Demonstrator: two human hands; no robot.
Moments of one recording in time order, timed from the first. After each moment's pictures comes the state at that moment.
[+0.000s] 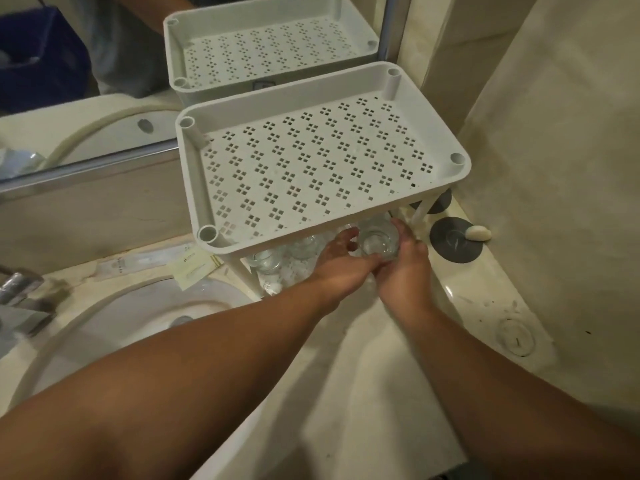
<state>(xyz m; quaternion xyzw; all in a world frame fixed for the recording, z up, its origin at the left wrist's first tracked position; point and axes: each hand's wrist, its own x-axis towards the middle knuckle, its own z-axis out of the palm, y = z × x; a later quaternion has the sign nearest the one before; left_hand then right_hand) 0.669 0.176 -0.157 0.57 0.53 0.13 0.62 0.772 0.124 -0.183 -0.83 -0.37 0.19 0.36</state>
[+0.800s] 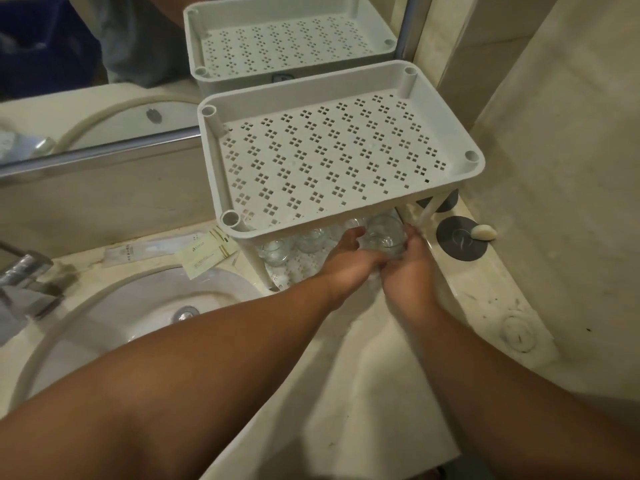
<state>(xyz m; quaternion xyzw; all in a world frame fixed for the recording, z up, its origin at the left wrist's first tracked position) 0.658 0.170 -0.150 0.53 0.51 0.11 0.67 0.761 0.109 -0.180 -0.83 -0.32 0.24 0.39</state>
